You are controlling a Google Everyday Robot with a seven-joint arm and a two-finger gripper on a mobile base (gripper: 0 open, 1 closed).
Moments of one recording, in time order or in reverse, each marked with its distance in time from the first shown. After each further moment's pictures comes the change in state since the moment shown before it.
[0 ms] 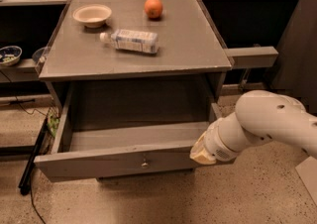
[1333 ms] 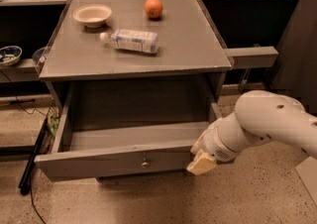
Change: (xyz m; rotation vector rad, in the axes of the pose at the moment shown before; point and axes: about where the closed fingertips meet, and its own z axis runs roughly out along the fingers) arm -0.001 -0.001 0.000 0.001 -0.002 -0.002
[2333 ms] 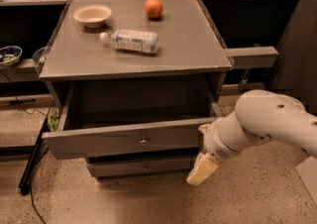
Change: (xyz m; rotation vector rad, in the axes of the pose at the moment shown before) arm 0.000 0.000 0.000 0.000 0.000 0.000
